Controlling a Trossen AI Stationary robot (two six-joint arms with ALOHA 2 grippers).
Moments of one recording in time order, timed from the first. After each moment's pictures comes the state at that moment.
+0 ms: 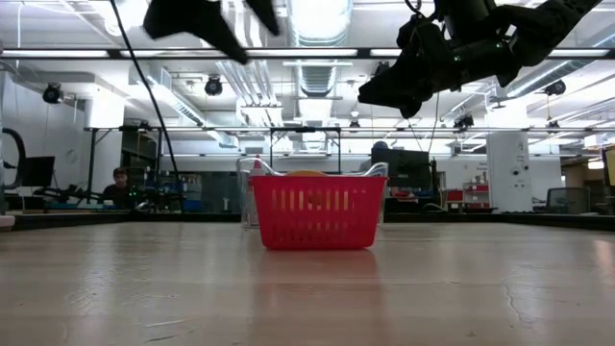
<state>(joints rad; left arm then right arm) -0.42 1.70 1.45 -0.86 -0.52 -1.14 -0.29 1.25 0.58 0.42 -0.21 0.03</state>
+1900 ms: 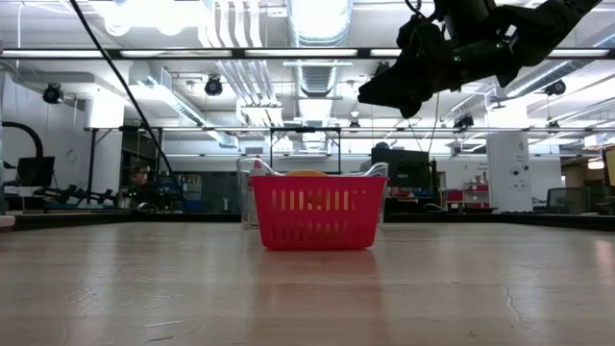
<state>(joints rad) -1.08 1.80 1.36 -1.06 -0.20 -1.98 -0.29 1.25 0.58 0.42 -0.21 0.03</state>
